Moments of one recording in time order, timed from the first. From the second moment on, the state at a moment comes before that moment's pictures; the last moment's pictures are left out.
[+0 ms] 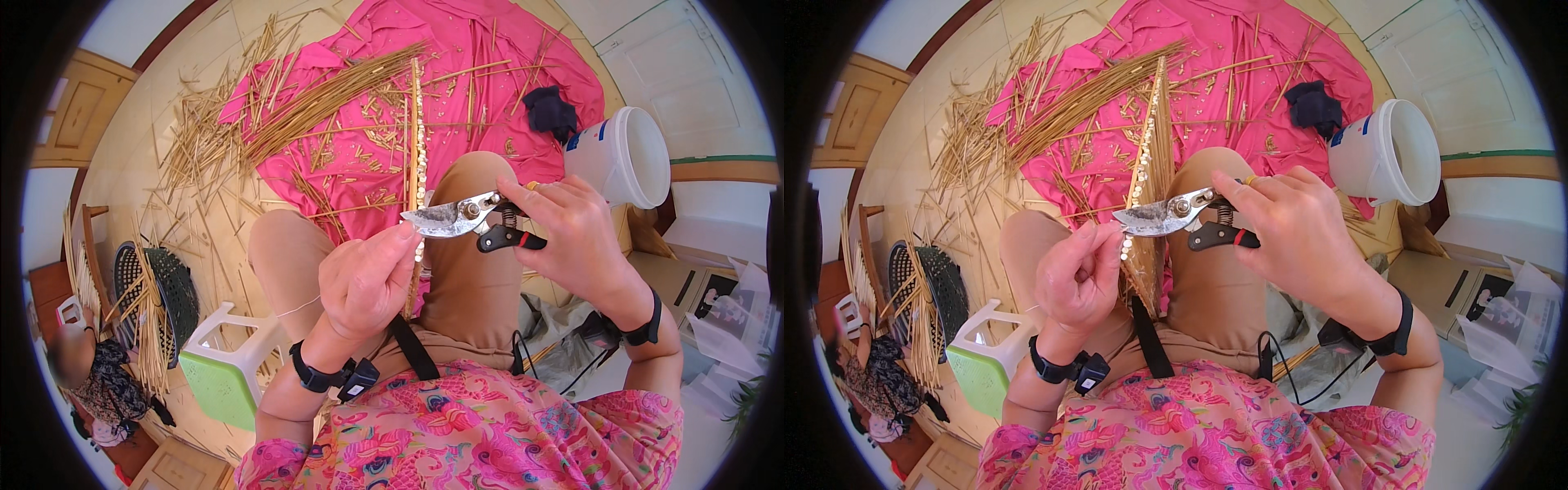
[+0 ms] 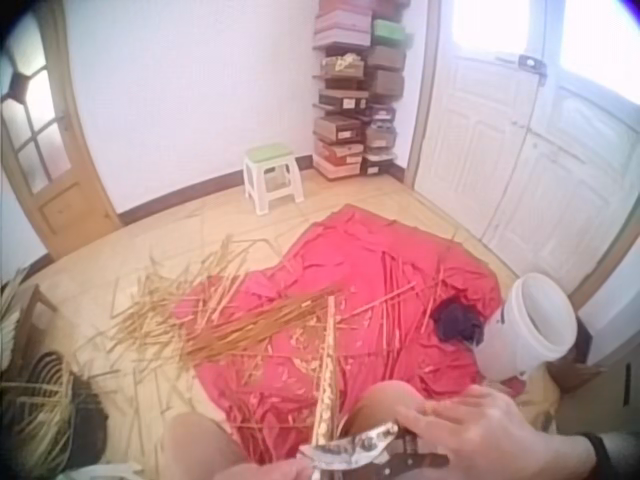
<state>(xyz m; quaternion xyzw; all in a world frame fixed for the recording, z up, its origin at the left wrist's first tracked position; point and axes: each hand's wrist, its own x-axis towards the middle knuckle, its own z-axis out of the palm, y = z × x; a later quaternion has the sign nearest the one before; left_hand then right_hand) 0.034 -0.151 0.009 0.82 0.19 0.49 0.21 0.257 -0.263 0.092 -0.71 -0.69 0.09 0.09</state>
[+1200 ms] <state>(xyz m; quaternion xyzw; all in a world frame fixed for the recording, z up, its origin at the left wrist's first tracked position) 0.007 -0.156 -0.013 0.34 0.34 0.35 0.80 0.214 -0.265 0.028 -0.83 -0.46 -0.02 0.31</state>
